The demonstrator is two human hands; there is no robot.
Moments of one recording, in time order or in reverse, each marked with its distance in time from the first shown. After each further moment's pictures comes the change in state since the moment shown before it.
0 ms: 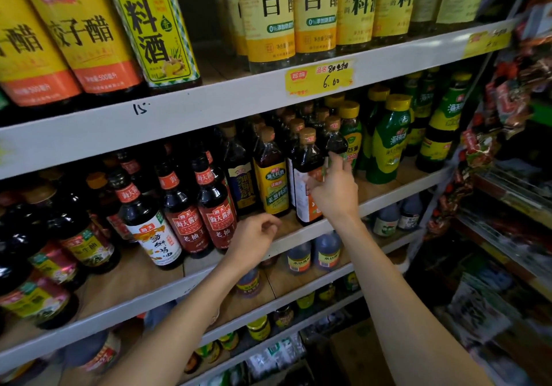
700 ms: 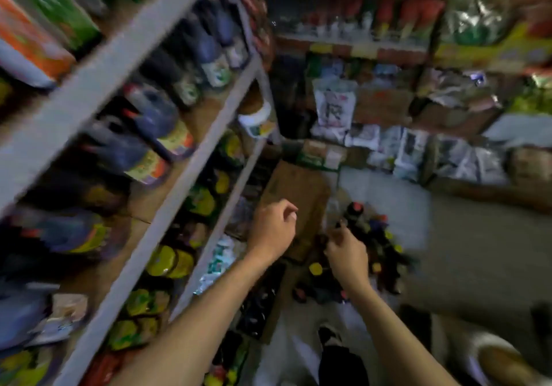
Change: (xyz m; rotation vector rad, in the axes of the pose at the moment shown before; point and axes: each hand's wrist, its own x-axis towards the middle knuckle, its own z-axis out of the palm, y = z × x) left_hand -0.166 -0.097 0.333 0.162 -0.696 0.265; right_hand -0.438 0.314 0.075 0.029 0.208 1.125
